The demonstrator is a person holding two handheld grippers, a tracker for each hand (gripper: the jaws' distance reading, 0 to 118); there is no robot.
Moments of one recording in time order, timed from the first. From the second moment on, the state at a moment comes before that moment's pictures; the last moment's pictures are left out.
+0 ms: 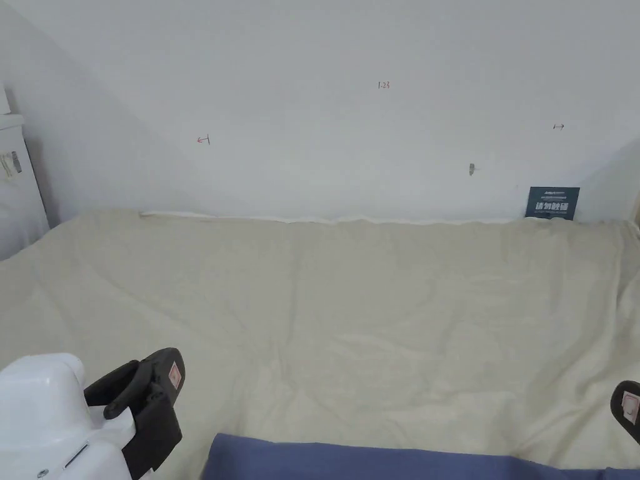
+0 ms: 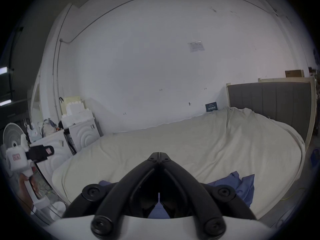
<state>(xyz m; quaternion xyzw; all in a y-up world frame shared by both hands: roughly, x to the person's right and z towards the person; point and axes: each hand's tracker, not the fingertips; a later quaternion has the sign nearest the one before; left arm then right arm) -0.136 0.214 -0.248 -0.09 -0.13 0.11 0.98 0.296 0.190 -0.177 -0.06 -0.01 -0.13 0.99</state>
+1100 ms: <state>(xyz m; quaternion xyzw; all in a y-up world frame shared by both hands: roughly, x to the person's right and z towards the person) -0.196 -0.004 -0.506 -0.56 -0.38 0.35 0.65 0.252 0.162 -0.239 -0.25 0.07 -0.15 0.95</state>
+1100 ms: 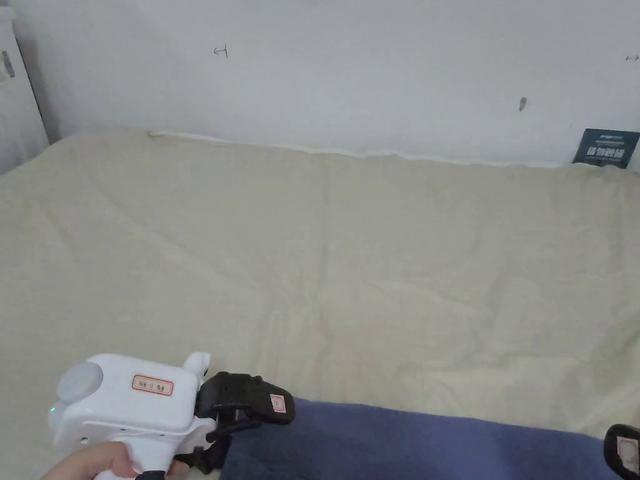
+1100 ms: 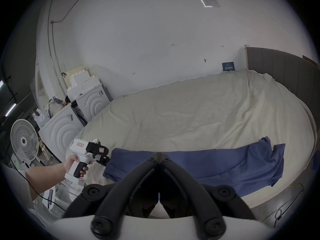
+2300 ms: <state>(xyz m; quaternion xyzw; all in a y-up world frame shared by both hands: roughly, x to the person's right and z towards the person) -0.173 0.145 -0.466 -0.56 -0.10 -0.02 0.82 0.280 0.155 -0.230 -0.26 0.10 -0.22 0.93</state>
